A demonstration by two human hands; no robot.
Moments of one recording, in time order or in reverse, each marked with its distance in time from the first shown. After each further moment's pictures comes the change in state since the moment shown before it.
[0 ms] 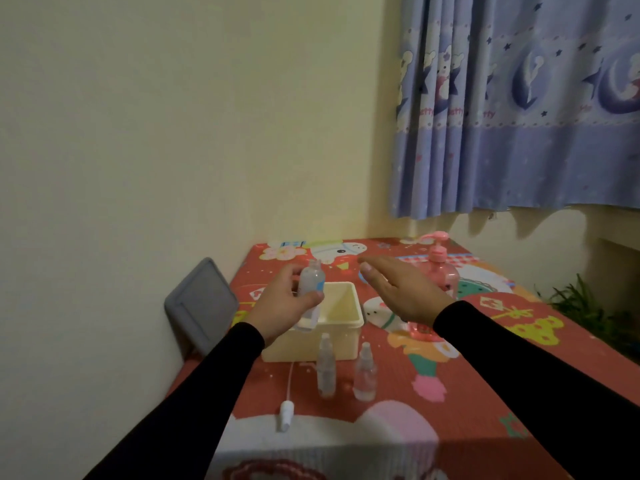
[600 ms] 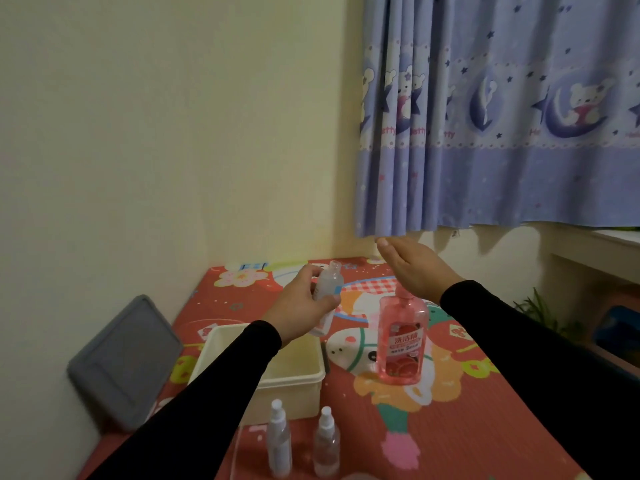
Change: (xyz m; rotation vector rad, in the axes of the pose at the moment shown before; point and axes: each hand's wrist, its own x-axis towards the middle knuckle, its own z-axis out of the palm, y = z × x) left_hand 0.098 0.042 0.070 0.021 -0.180 0.071; right_hand 0.068 0.084 -0.070 -0.102 0.134 0.192
